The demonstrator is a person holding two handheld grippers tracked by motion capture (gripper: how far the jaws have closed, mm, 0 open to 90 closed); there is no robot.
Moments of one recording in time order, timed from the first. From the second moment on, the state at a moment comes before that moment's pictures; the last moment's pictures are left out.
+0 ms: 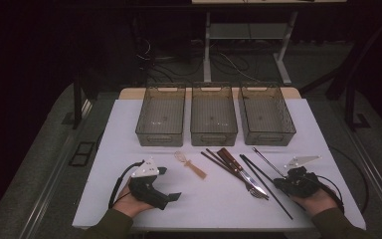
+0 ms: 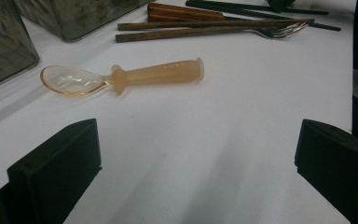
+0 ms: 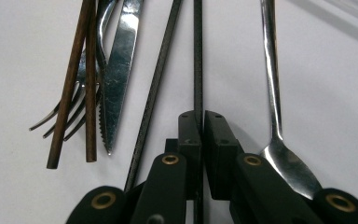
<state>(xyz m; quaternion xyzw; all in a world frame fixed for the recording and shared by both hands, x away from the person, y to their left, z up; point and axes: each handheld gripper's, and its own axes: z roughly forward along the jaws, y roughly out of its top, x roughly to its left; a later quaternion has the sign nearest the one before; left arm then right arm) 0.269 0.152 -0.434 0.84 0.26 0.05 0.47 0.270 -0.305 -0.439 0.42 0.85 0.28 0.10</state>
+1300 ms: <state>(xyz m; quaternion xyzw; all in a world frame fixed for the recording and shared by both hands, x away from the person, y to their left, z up) 0.269 0.155 -0.436 0.84 0.26 0.06 0.47 0.273 -0.328 -0.405 0.38 0.82 0.42 0.09</state>
